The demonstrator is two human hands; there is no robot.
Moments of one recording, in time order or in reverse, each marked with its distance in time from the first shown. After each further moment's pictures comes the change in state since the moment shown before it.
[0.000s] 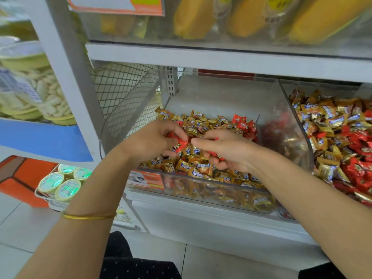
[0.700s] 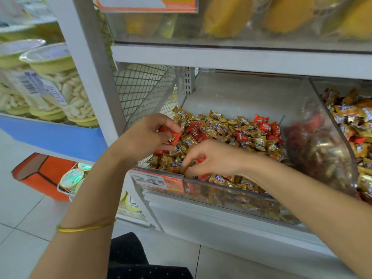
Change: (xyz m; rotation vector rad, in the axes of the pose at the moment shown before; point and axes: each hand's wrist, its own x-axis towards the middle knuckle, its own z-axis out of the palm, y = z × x) left_hand -0.012 -0.016 -0.037 -0.100 0.158 -0.056; right_hand 0.021 -0.019 0.040 -0.594 -0.261 -0.352
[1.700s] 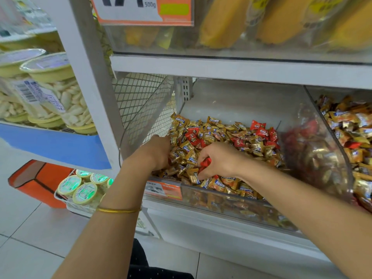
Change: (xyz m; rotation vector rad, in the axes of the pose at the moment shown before) left_hand 0.034 -0.020 0.020 1.056 -0.154 -0.172; right_hand 0.009 0.025 -0.006 -0.246 0.108 0.253
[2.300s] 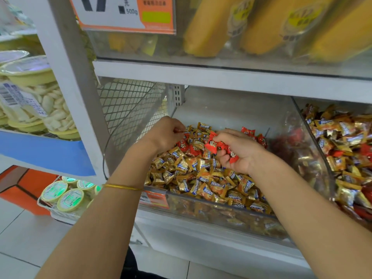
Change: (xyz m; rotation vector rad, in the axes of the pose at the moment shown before) left_hand 0.046 0.026 -0.015 -0.537 0.256 0.213; right_hand -0.008 0.029 -0.030 1.433 0.285 0.409
